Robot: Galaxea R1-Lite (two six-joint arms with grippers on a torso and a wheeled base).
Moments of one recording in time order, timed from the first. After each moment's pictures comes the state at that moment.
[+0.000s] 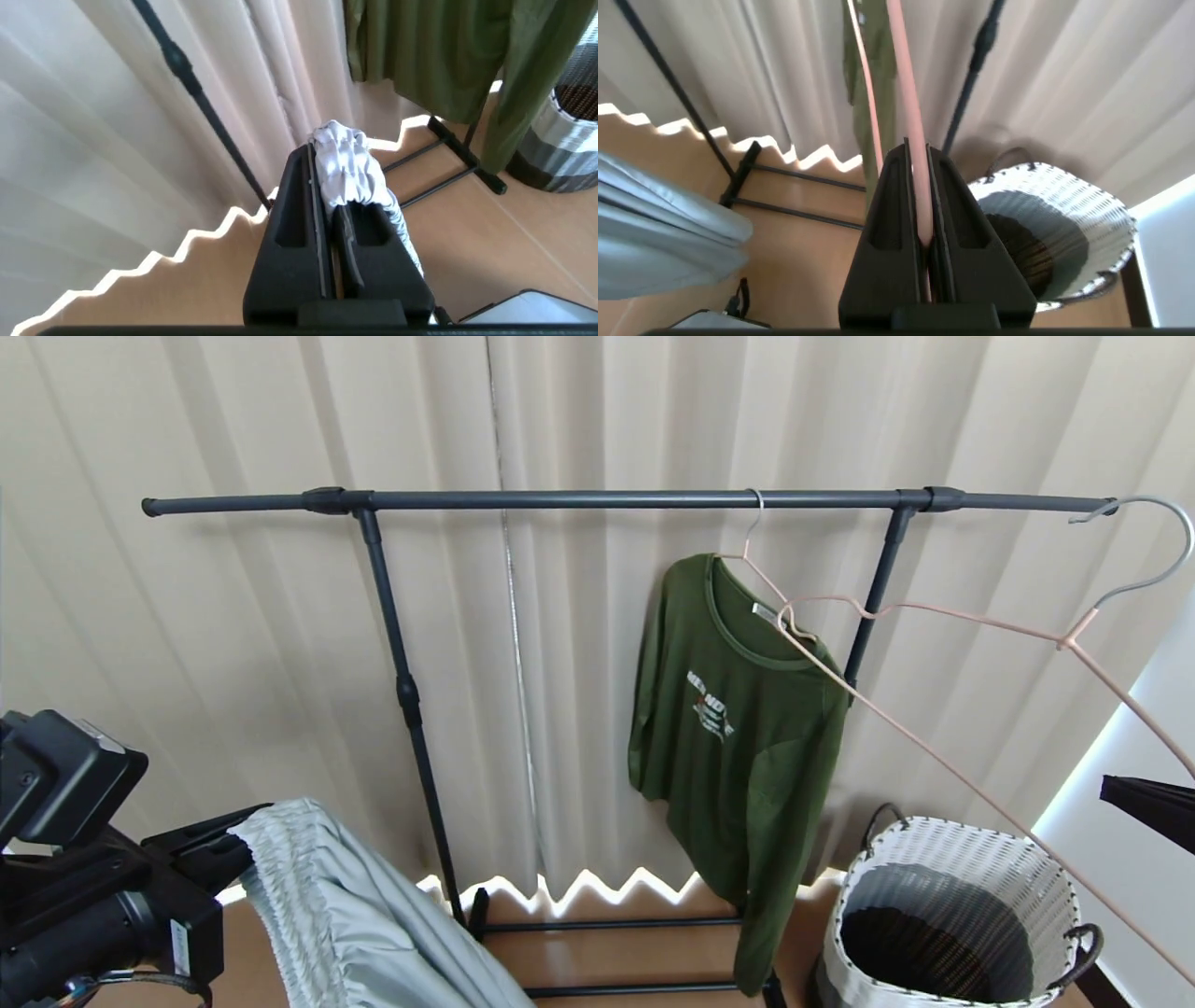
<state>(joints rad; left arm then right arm) -0.38 1.05 -0.38 -0.39 0.07 0.24 0.11 0.94 -0.55 -0.06 0.09 -0.05</state>
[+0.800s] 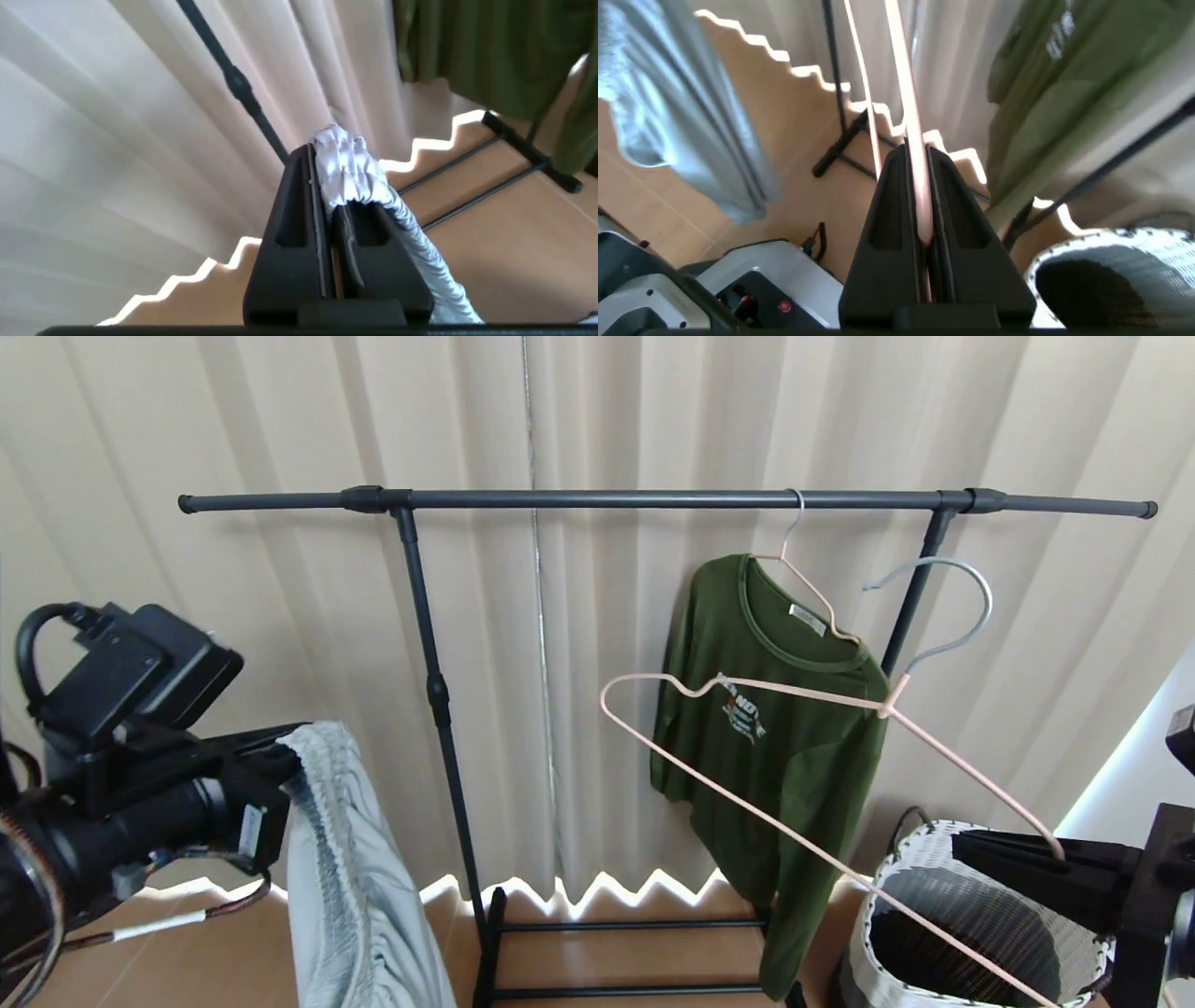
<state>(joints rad) -0.38 1.24 -0.61 -0.35 0.14 0.36 0.50 1.05 -0.55 -0.10 0.08 -0.01</state>
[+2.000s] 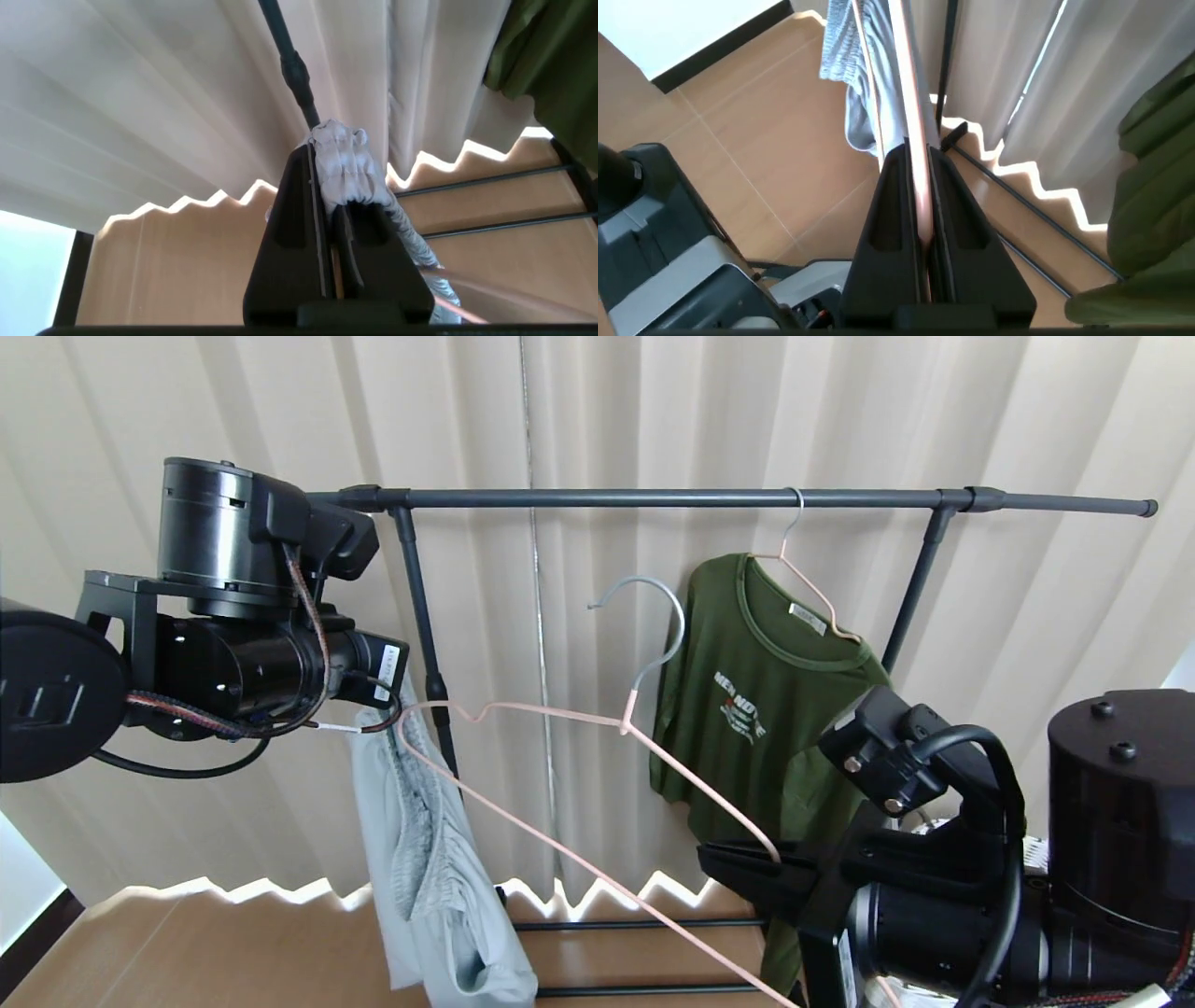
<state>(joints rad) -0.40 1.63 -1.16 -0.02 0.42 0.14 0.93 1.46 -0.70 -0.34 -0.08 0.18</state>
